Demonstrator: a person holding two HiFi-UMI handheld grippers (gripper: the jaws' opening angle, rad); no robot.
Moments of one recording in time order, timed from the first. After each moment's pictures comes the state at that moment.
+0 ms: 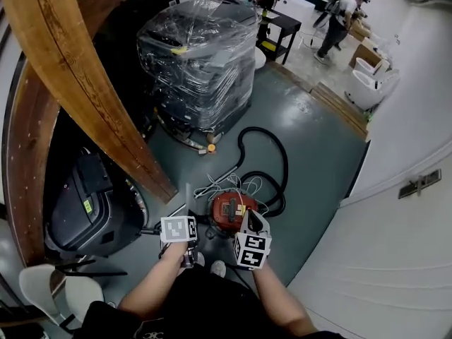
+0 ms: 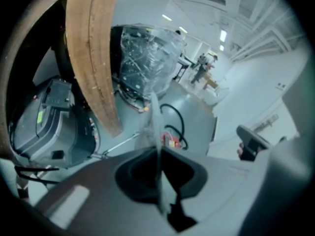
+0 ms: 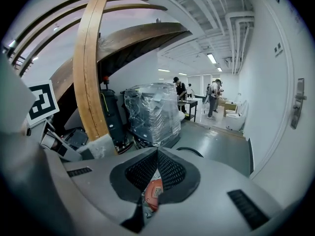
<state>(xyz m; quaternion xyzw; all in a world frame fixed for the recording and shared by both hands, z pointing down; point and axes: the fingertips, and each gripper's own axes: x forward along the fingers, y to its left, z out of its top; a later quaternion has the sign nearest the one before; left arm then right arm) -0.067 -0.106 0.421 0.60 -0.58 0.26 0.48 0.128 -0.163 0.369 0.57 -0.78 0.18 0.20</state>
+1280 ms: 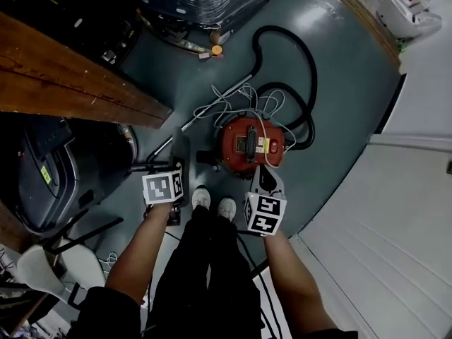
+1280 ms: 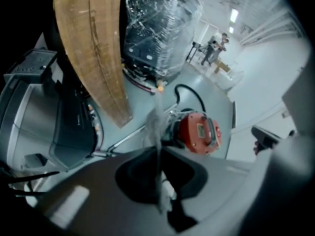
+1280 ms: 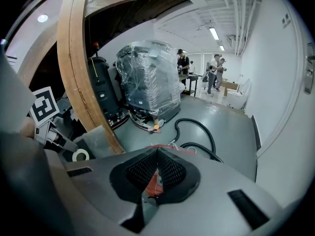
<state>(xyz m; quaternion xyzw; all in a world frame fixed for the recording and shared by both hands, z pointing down) -0.140 -0.130 0.688 0.56 -0.57 0.34 0.50 0.115 -0.186 0.634 0.55 -0.74 0.25 0.29</state>
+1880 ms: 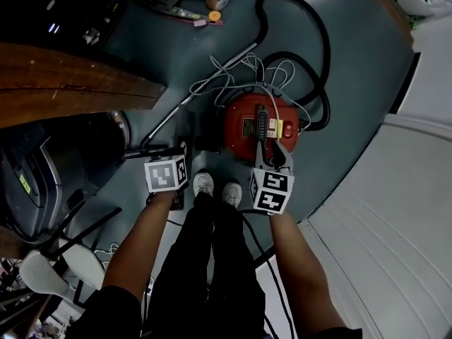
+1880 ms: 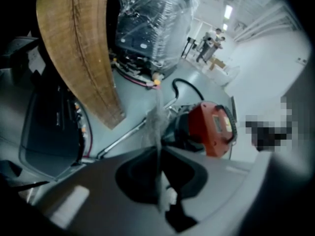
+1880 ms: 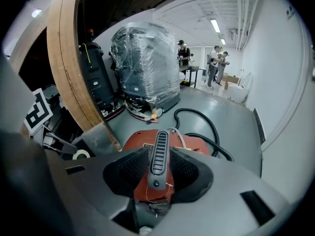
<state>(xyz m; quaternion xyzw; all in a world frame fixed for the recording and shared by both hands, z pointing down) -0.129 -0.150 0.796 0.58 -0.55 0.34 0.49 0.116 -0.212 0.745 0.54 -0.73 0.28 0.32</state>
